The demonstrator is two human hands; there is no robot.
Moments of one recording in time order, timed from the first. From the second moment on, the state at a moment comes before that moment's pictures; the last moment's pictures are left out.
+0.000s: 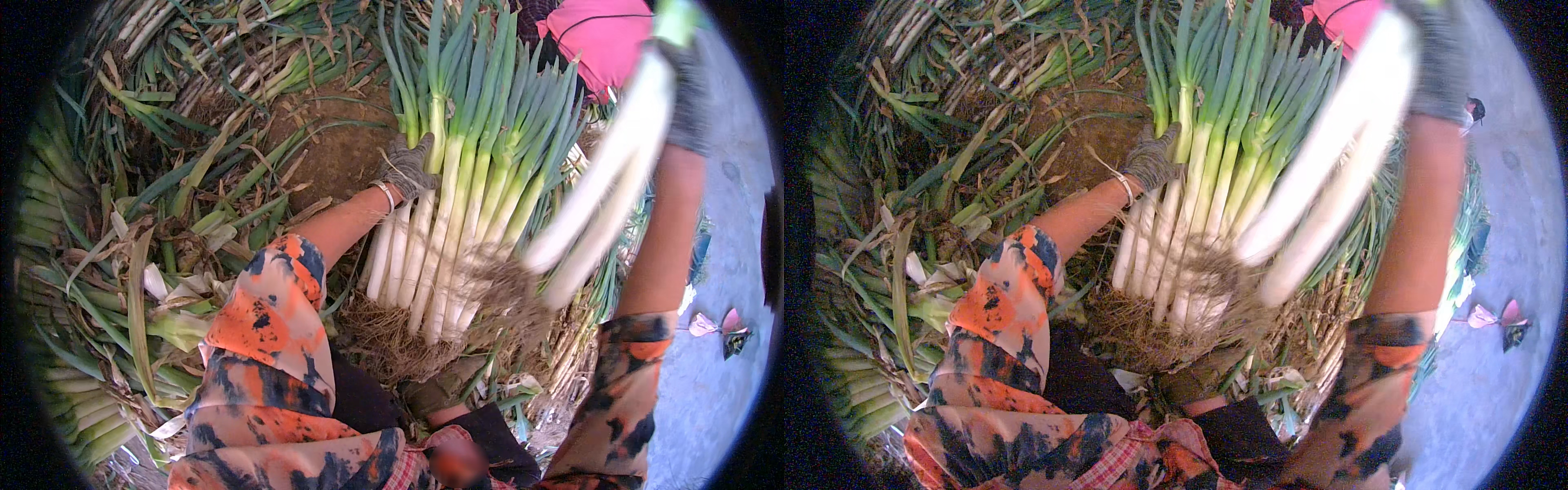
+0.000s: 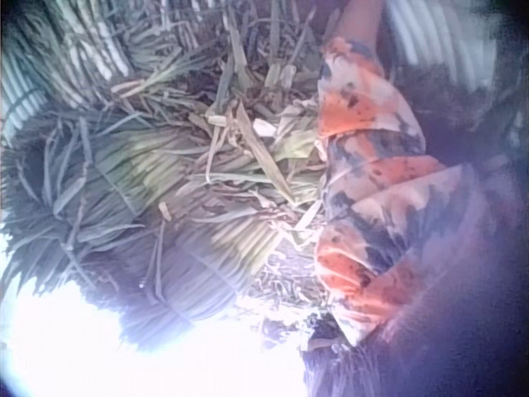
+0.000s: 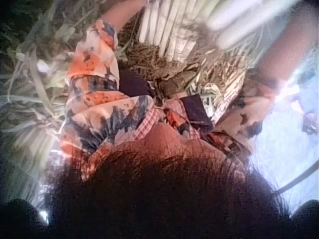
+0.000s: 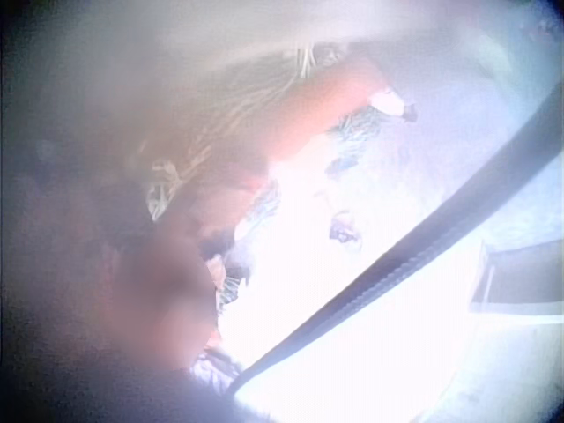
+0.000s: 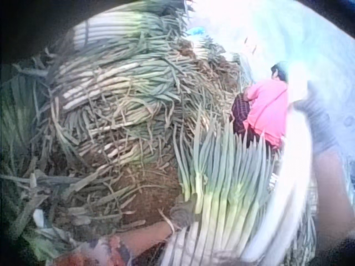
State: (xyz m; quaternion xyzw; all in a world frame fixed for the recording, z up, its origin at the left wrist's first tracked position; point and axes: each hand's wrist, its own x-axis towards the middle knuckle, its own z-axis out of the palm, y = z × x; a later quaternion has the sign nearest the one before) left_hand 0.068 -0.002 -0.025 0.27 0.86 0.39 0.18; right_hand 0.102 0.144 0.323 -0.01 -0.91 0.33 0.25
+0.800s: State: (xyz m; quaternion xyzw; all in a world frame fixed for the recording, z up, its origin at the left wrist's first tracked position) left_hand 0.043 -0.006 -0.045 0.15 0.58 0.73 0.32; right_hand 0.144 0.107 0.048 -0.23 -0.85 0.43 0.17
